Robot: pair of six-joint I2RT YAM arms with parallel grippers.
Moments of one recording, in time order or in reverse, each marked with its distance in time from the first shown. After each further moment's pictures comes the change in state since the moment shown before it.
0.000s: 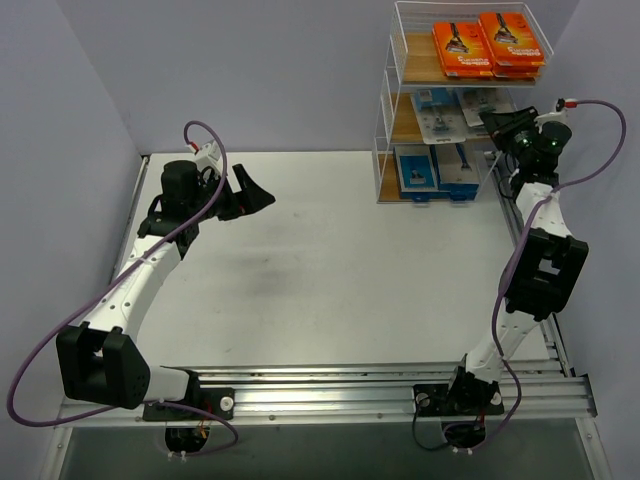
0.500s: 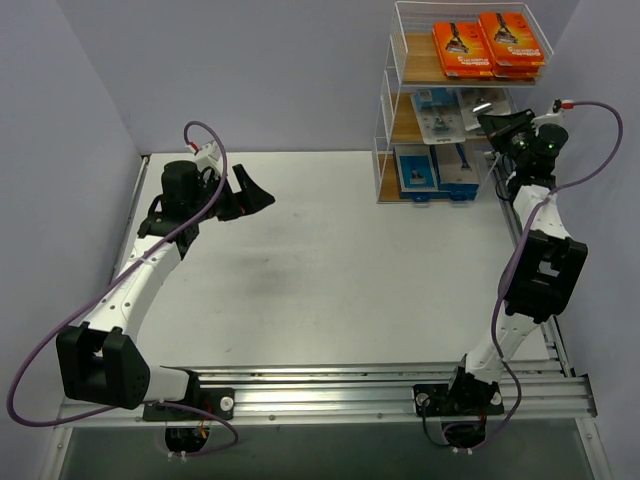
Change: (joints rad) left arm -0.001 0.000 0.000 -0.006 -0.009 0.003; right arm 0.014 -0.029 -0.048 0.038 0.000 -0.009
